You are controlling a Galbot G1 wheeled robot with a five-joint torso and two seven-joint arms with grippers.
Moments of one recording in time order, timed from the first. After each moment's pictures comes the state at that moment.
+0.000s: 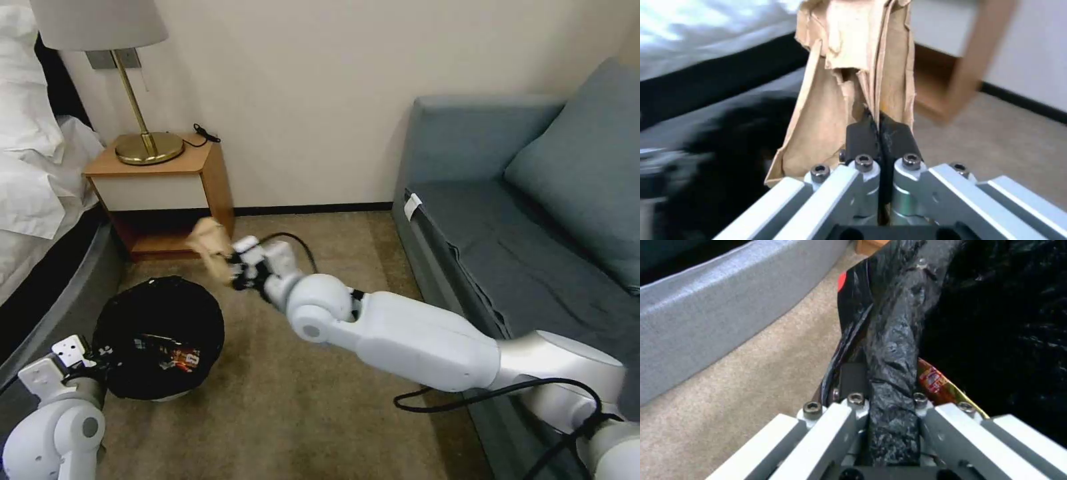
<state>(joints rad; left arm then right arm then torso) 1.42 -1.44 -0.96 -2.11 -0.60 0.72 -0.39 -0.16 1.30 -0.78 1.80 1.15 -0.46 0.57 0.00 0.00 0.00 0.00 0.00</state>
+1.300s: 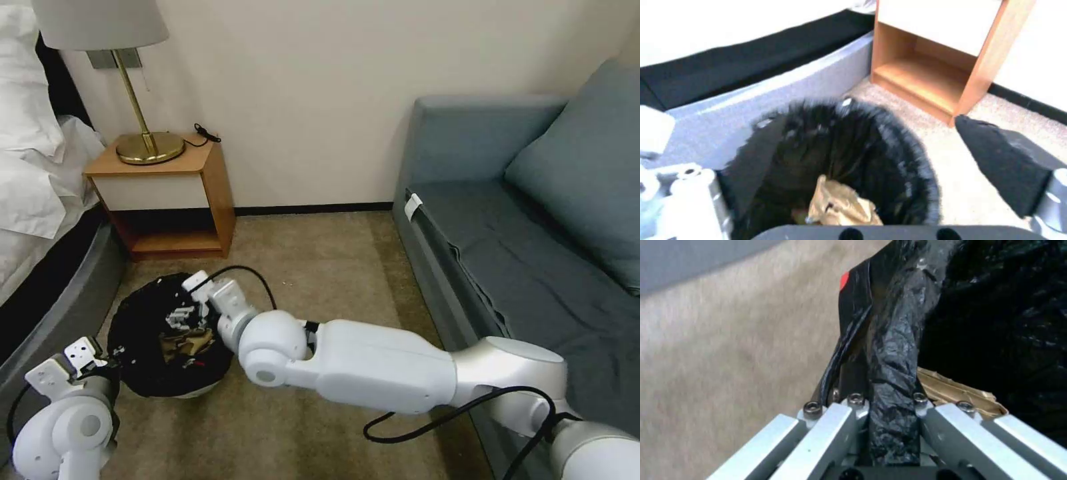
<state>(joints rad) 1.40 -1.44 -0.95 -2.08 -0.97 0.73 -0.63 -0.19 1.36 -0.84 1.79 1.08 -0.44 0.63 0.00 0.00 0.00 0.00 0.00</state>
